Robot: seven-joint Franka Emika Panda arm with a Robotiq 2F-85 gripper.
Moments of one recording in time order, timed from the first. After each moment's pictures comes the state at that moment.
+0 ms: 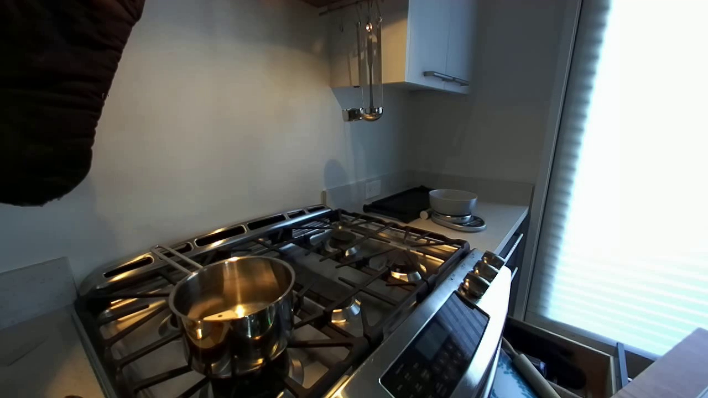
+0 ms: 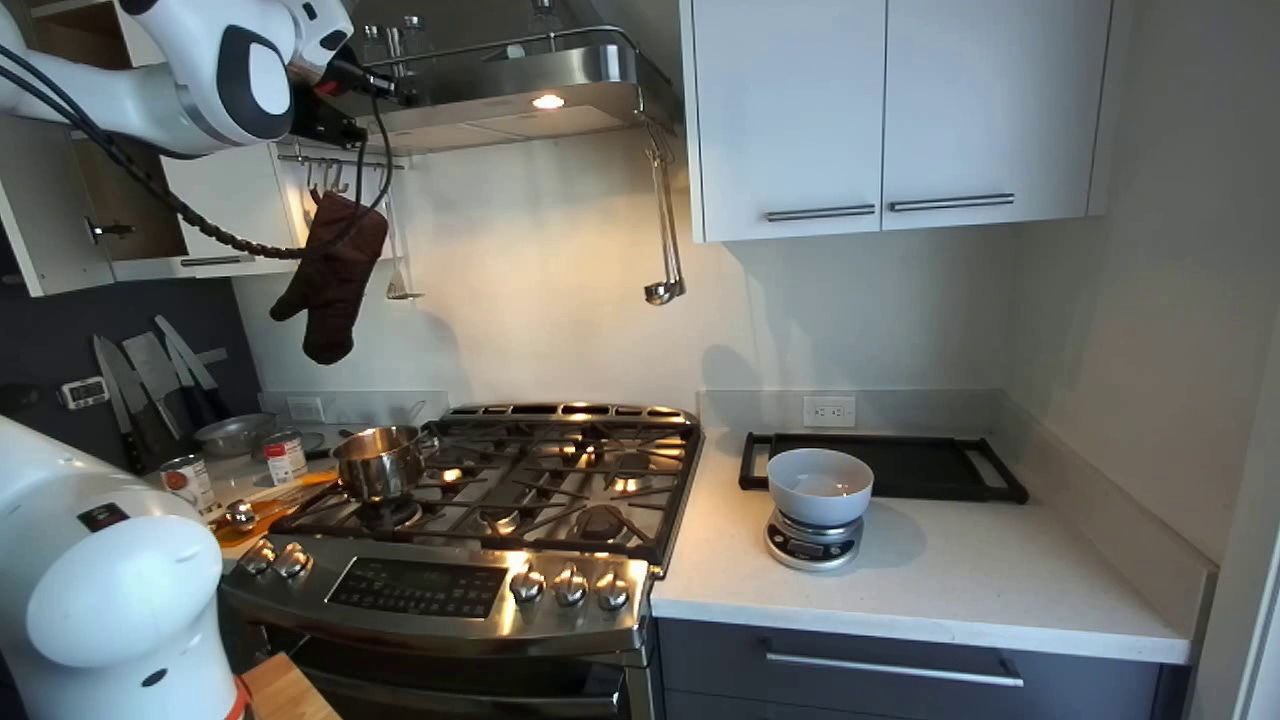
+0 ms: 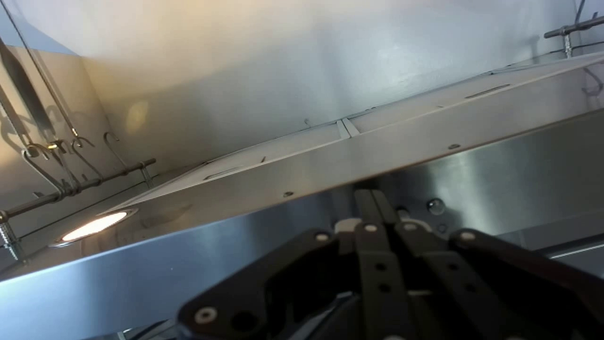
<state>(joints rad) 0.13 -0.64 0.35 -2.19 0.17 3.04 0.33</state>
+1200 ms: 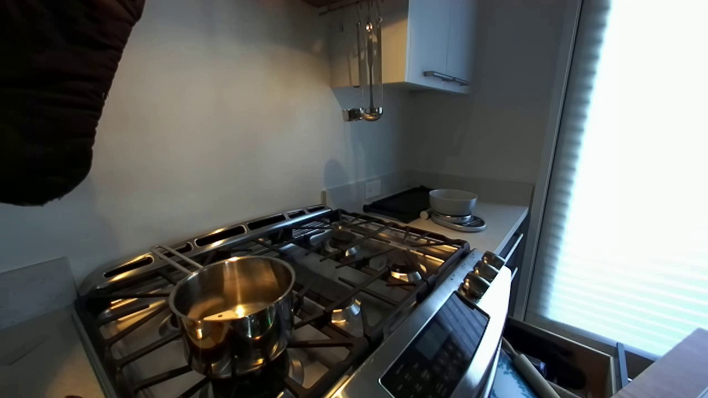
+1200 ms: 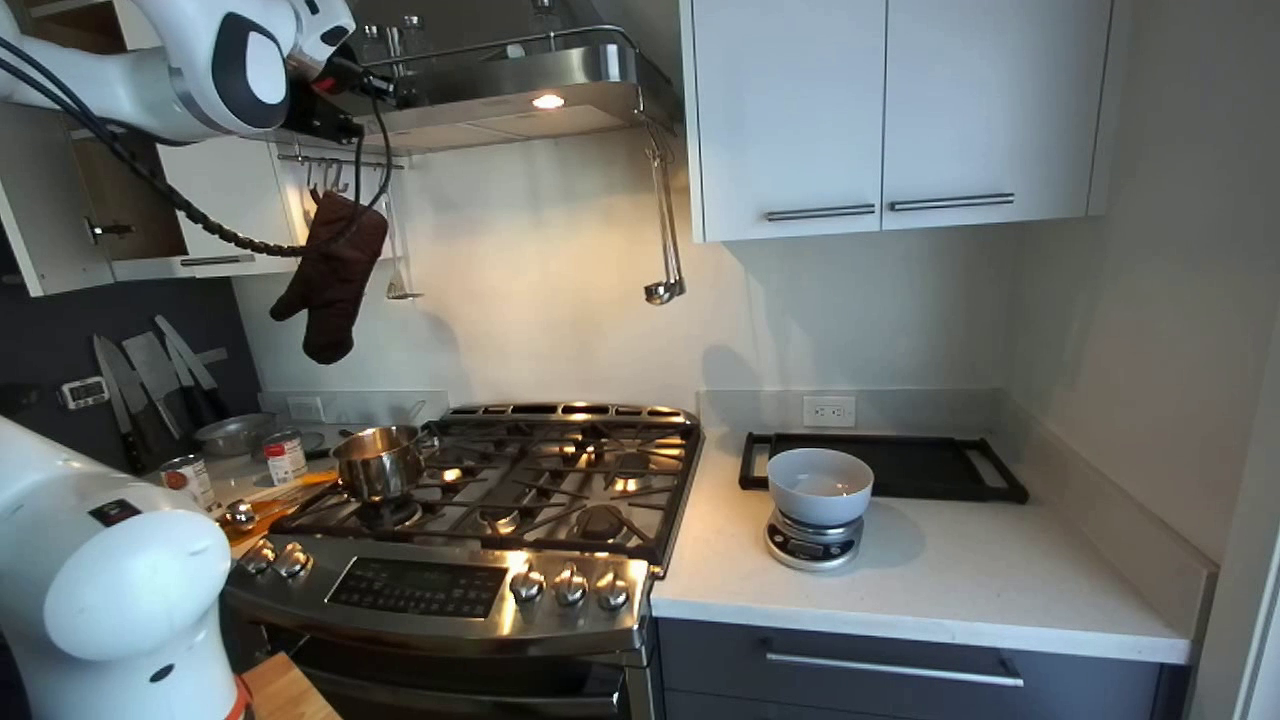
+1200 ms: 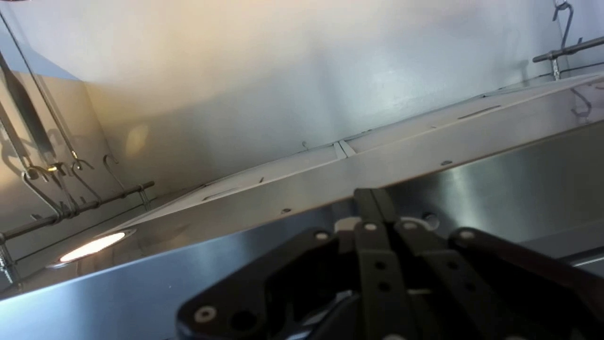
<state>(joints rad) 0.19 -0.64 0.31 -2.17 0.17 2.94 0.31</state>
